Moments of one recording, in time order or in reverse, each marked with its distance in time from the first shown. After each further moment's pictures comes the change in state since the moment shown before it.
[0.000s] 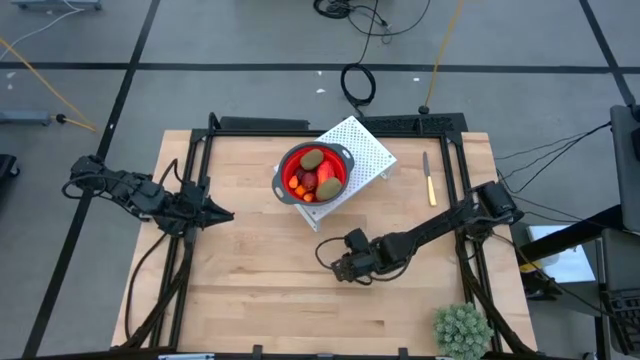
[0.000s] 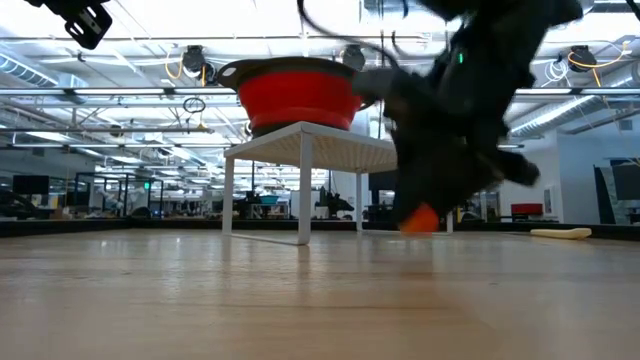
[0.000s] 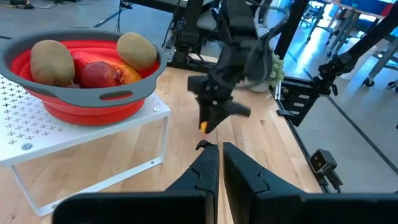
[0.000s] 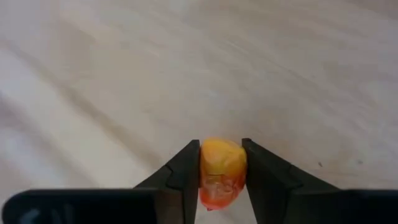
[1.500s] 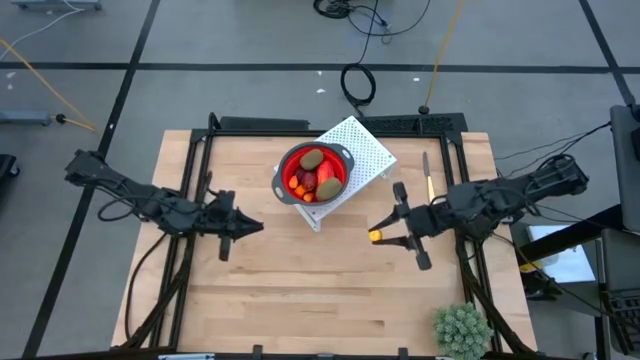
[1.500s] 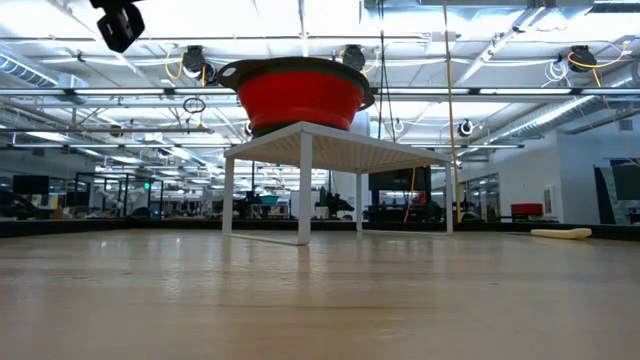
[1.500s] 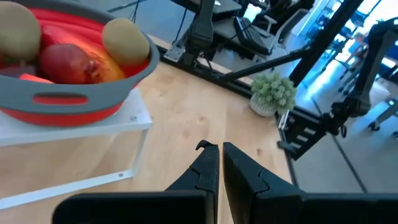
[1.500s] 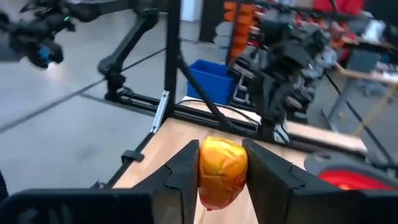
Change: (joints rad) left arm 0.000 0.348 0.000 0.349 -0.078 -0.218; right arm -0.003 -0.795 0.001 0.213 -0.209 -1.457
